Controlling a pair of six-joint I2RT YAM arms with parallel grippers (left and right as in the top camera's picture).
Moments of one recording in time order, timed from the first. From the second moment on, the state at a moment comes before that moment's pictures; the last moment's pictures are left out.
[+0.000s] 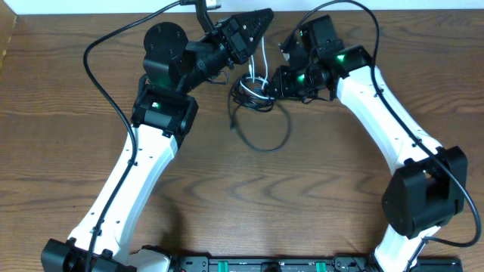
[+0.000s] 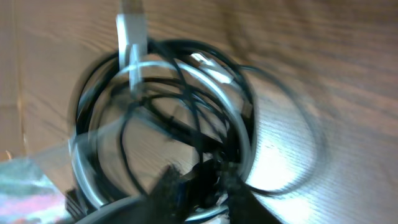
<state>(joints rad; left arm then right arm) -0.33 1.46 1.30 0.26 0.61 -0.93 0.38 1.92 1.67 -0.85 -0.49 0.37</state>
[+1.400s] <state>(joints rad) -0.25 1.46 1.30 0.45 0.61 -1.08 0.21 1.93 1.63 -0.84 -0.24 0.52</state>
